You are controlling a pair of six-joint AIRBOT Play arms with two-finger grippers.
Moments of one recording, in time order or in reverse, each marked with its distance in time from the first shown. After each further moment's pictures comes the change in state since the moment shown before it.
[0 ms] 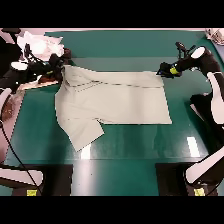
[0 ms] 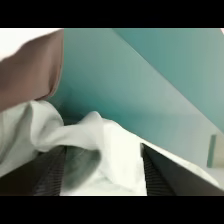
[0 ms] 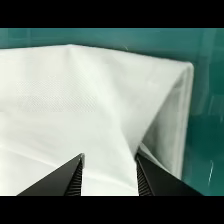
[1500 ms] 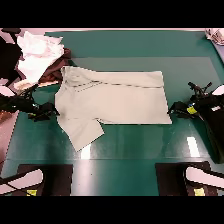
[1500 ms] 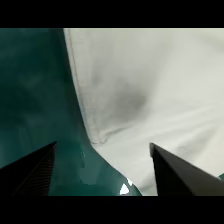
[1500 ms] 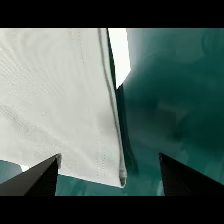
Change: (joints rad) left arm 0.168 0.292 -0.444 0.518 -0.621 0.101; right arm -0.207 0.560 -0.874 -0.022 0.096 -0.163
